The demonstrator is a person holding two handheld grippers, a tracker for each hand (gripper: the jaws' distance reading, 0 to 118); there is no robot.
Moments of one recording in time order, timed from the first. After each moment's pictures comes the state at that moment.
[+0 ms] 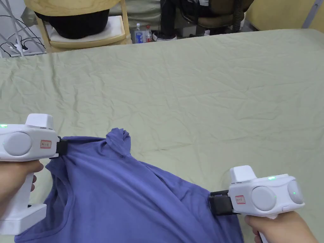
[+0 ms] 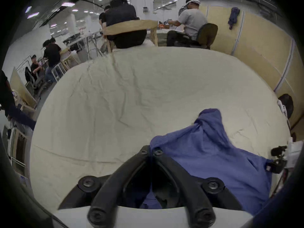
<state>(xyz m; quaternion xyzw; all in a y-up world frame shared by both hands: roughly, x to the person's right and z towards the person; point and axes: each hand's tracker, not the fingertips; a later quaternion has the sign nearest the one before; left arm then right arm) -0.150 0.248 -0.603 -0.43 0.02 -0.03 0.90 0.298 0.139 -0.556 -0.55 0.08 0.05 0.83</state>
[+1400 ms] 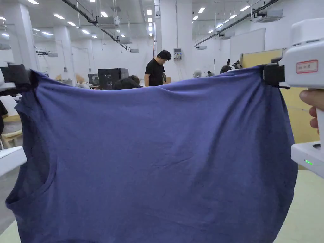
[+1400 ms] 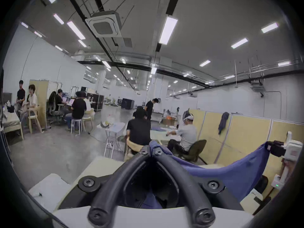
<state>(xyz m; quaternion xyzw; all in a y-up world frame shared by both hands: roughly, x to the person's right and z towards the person) -0.215 0.765 -0.387 0.00 0.07 0.08 0.99 0.287 0.758 -0.472 -0.02 0.10 0.05 0.99</state>
